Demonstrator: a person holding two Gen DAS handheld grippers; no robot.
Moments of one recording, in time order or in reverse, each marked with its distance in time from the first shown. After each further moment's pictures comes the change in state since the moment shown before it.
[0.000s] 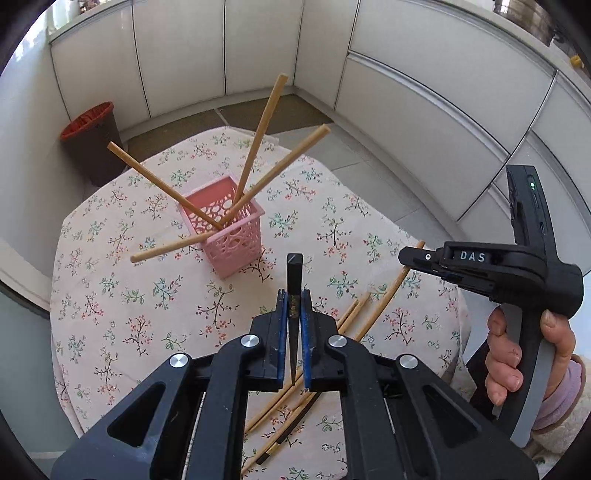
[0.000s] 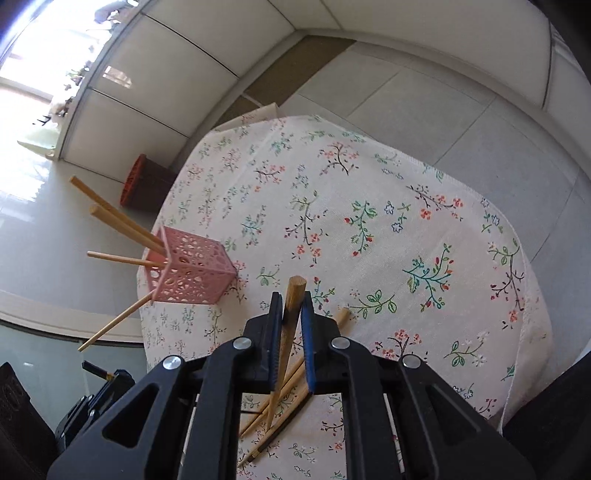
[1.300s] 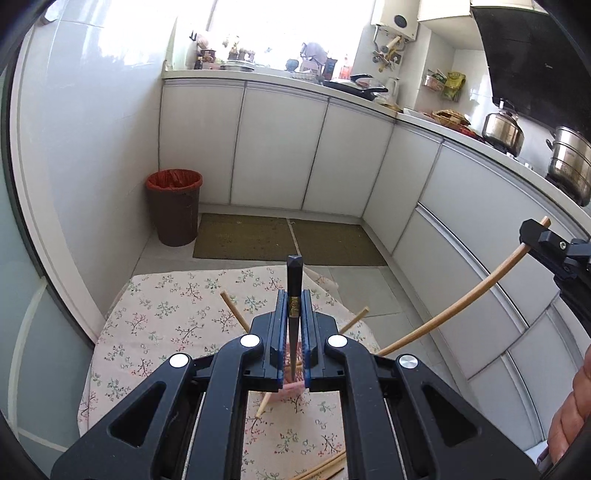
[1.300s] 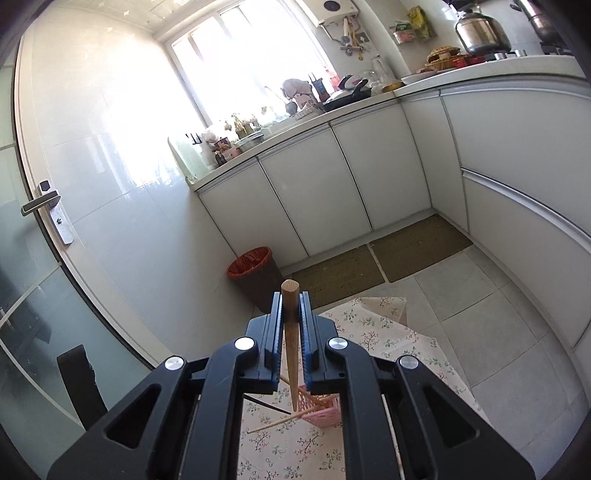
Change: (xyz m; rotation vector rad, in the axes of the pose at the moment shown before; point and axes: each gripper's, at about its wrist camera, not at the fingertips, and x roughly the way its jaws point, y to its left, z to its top) left arm -0.105 0.050 0.077 -0.325 -0.432 0.176; right arm -0.175 0.198 0.049 -0.483 -0.472 0.220
